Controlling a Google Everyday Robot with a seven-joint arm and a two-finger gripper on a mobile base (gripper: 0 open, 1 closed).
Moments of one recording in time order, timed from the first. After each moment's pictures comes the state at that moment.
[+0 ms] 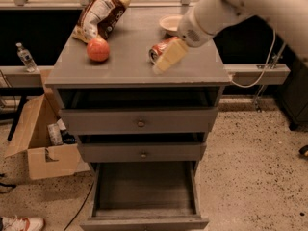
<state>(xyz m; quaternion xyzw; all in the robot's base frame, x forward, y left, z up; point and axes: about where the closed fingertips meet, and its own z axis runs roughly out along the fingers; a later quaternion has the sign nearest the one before) 0.661 -0.039 0.922 -0.53 0.77 0.11 0.34</state>
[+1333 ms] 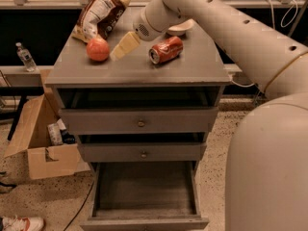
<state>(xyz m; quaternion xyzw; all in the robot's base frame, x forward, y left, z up) 0.749 0.076 0.903 -0.49 0.77 0.16 0.38</state>
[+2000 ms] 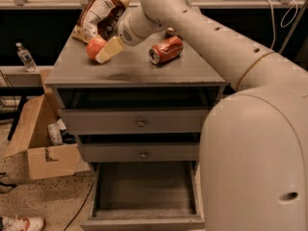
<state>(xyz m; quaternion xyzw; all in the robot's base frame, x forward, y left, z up) 0.775 0.129 0.877 -0.47 0.77 0.18 0.39</state>
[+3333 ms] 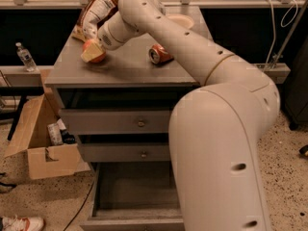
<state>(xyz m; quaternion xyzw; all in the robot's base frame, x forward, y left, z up) 0.785 0.204 0.853 -0.49 0.75 0.23 0.37</state>
